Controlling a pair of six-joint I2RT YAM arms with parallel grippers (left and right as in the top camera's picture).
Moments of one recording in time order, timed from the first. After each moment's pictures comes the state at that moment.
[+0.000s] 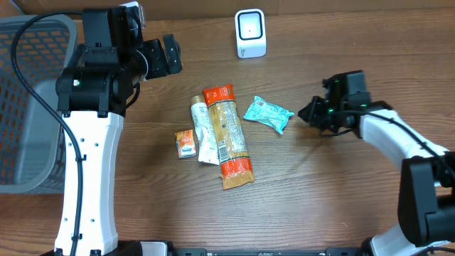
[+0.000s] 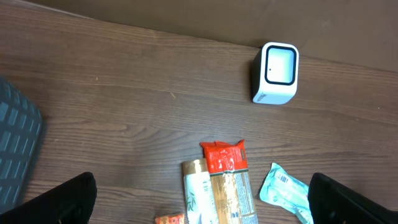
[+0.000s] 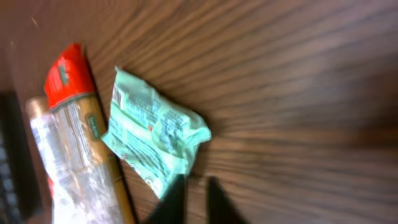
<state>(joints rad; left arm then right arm) -0.04 1.53 1.81 -1.04 0.03 -0.23 0.14 1.76 1.01 -0.32 -0.50 0.52</state>
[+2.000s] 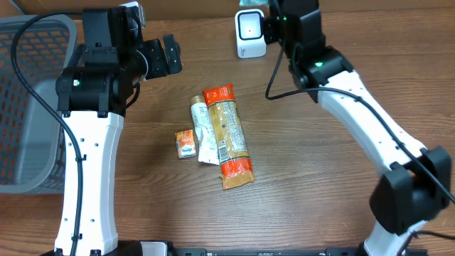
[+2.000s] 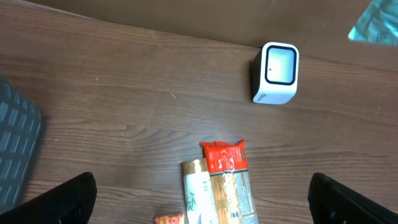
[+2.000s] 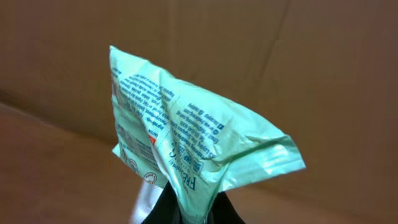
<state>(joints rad) -0.04 1.53 1.81 -1.04 0.03 -0.23 0.45 1.90 1.68 -0.05 0.26 -0.10</state>
